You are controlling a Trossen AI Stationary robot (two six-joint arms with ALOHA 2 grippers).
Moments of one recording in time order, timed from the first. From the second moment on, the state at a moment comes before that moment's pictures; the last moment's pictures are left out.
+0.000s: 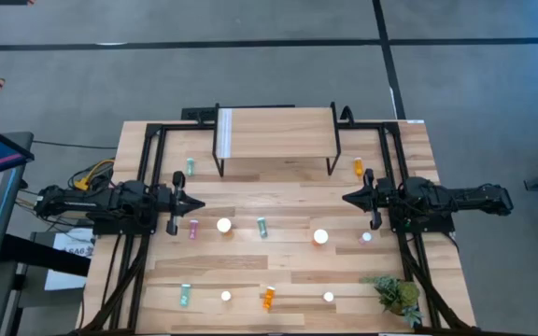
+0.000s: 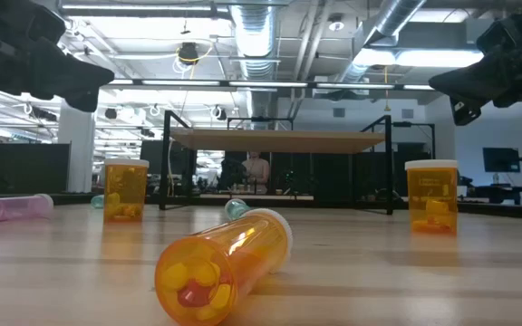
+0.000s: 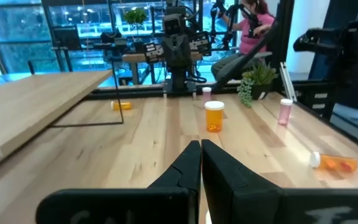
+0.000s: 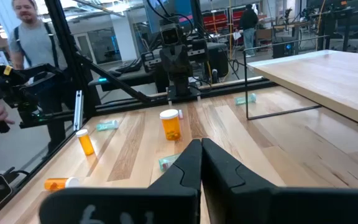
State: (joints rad) left arm -0.05 0.05 0.02 0.01 -0.02 0.01; right arm 0.02 0.04 0.01 0.04 0.06 0.18
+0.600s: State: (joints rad) left arm -0.05 0.05 0.05 0.21 -0.04 -0.10; right arm 0.02 0.04 0.01 0.04 0.06 0.18
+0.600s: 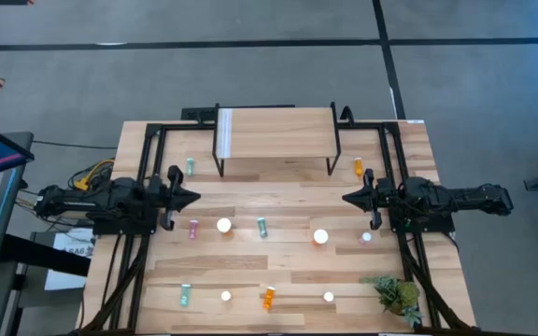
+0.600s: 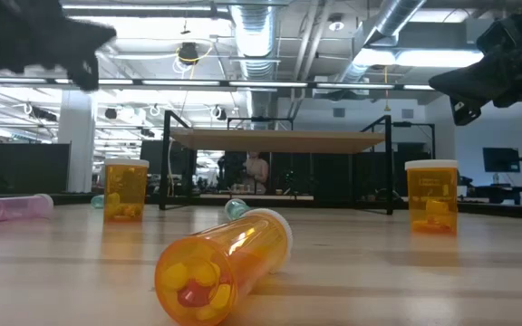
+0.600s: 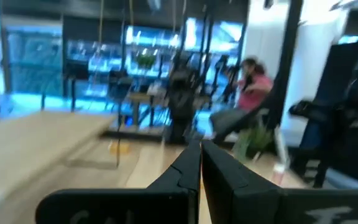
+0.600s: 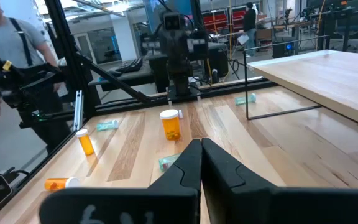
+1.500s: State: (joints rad) left arm -0.05 0.90 0.75 -0.27 0.00 -0.09; right arm 0.02 0.04 0.01 0.04 0.06 0.18
